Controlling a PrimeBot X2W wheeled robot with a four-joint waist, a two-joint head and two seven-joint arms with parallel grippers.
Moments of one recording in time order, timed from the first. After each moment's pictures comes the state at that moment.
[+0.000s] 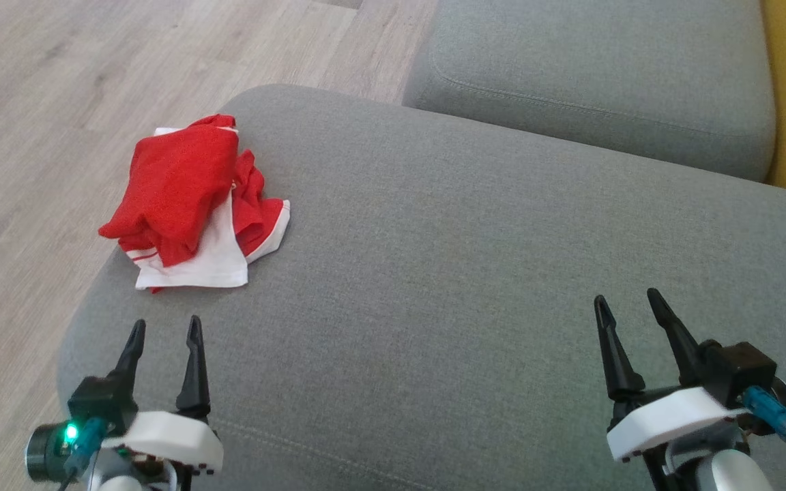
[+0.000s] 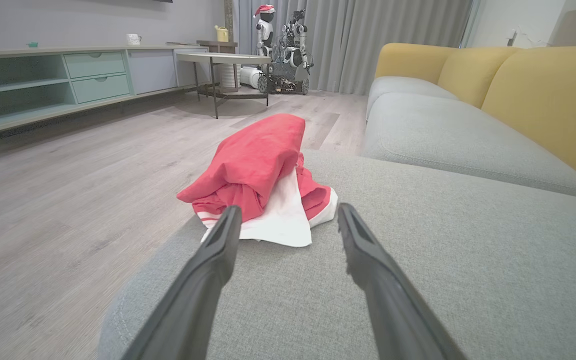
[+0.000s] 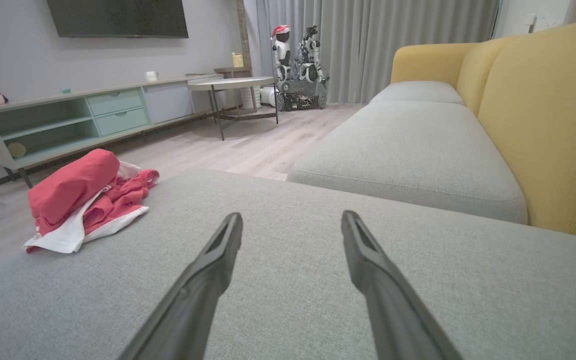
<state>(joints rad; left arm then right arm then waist) 0.03 0.10 -0.08 0.23 -0.13 0.03 -0.25 0.05 -0.04 0.06 0.10 0.13 0.13 -0.06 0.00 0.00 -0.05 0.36</state>
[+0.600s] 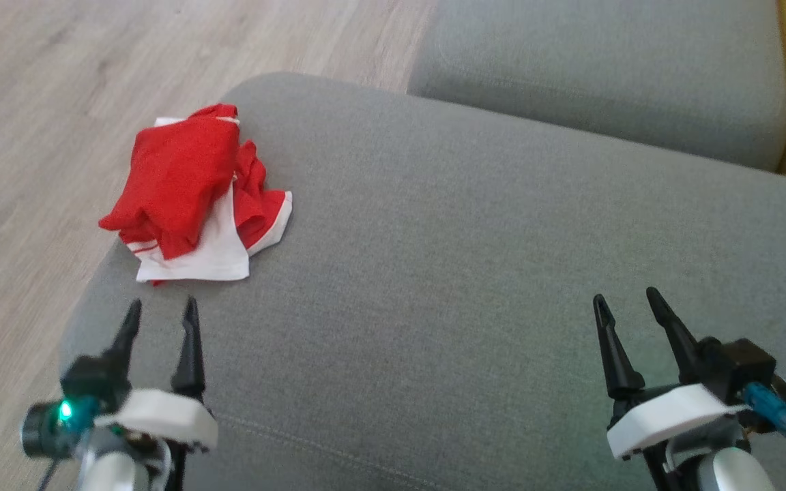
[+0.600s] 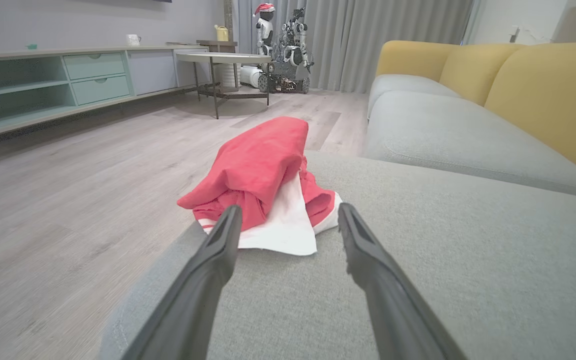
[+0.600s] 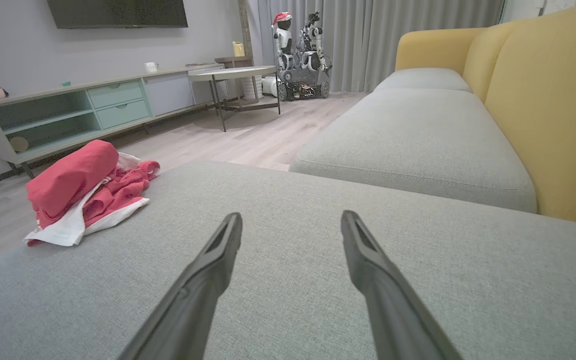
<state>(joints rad) -0.02 0.09 -0.07 0.26 -0.12 0.01 -0.25 0.05 -0.04 0.06 0.09 0.13 0.13 -0.04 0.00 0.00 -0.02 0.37</state>
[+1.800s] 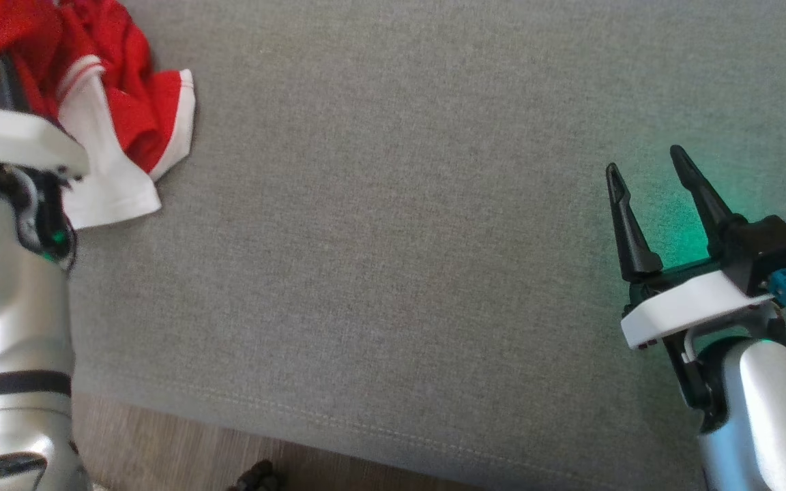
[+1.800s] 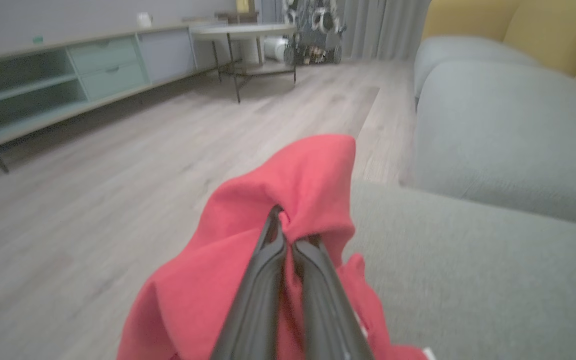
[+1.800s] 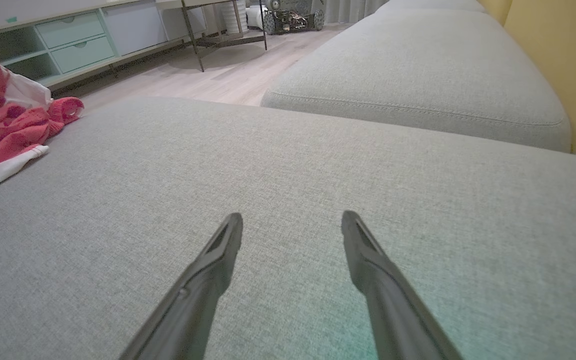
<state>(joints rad) -0.80 0.19 0.11 0.84 -0.19 -0.04 -0.25 -0.18 -0.10 0.08 -0.06 0.03 0.13 0.09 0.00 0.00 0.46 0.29</state>
